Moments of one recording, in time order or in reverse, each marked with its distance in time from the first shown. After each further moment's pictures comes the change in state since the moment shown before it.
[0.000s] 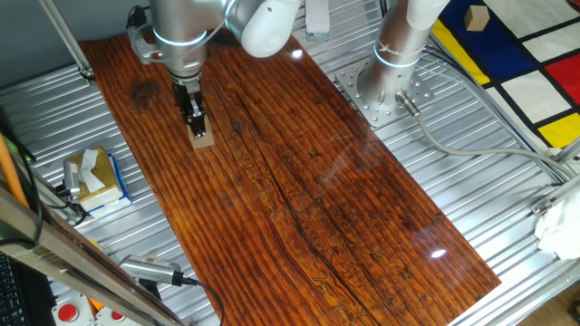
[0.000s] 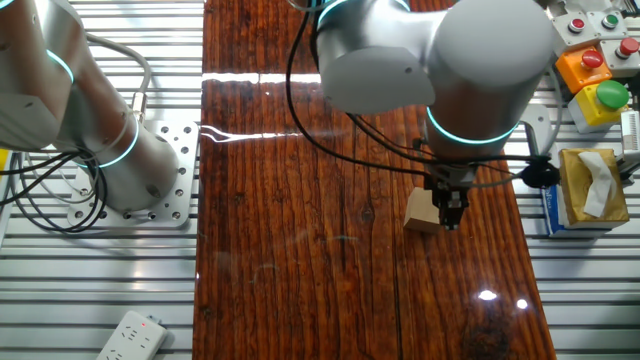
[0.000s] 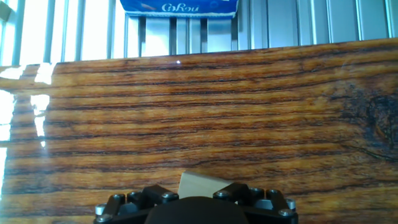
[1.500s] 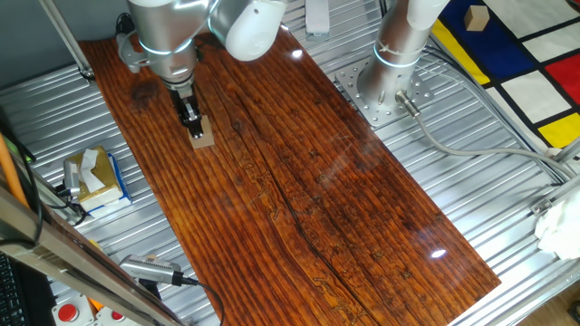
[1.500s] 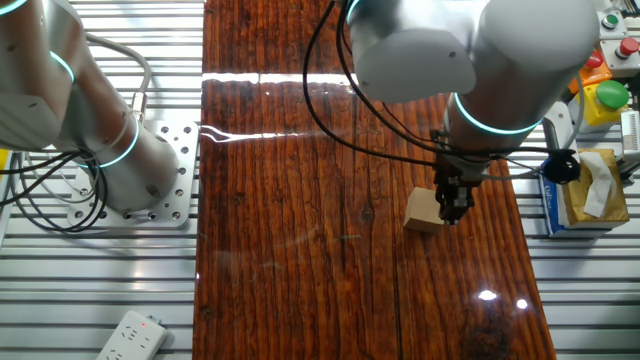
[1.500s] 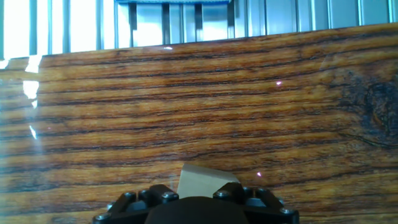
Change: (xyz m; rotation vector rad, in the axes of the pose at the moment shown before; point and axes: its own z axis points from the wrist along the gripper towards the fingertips) arm -0.002 0.000 0.001 0.038 0.070 0.020
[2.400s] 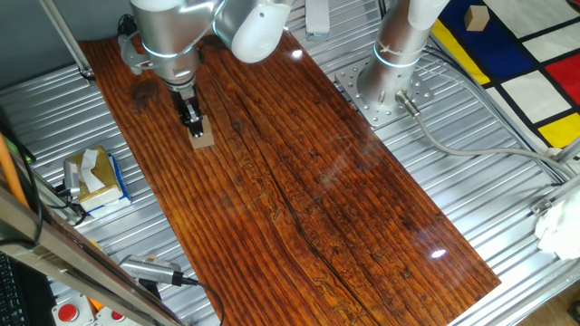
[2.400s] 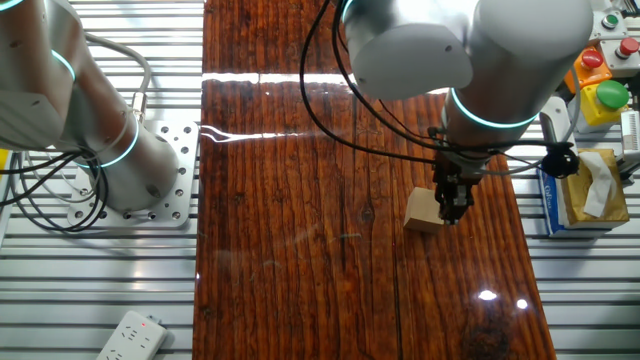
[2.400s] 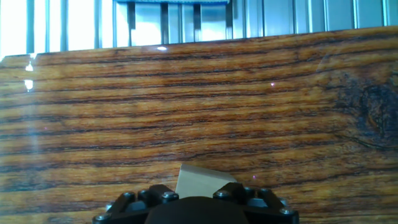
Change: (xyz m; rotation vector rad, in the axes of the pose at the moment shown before) arm 0.000 0.000 0.000 0.012 -0.010 -0.018
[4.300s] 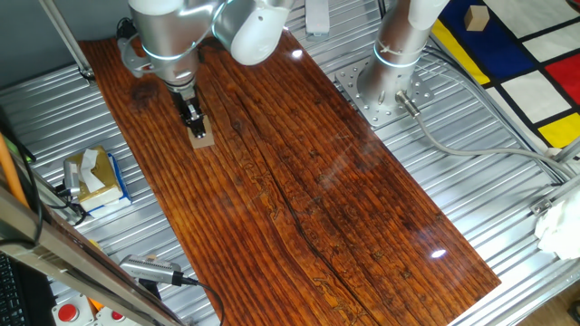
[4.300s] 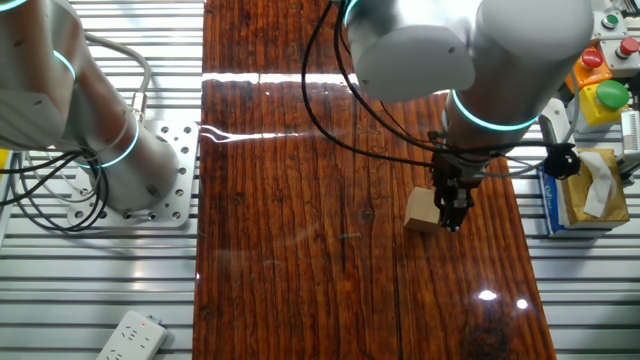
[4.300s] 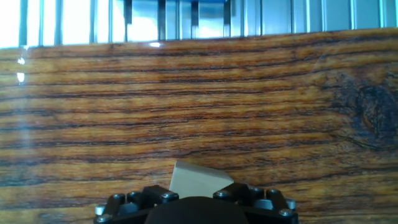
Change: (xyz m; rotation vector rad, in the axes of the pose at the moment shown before) arm 0.005 -0.008 0.010 0.017 0.016 -0.049
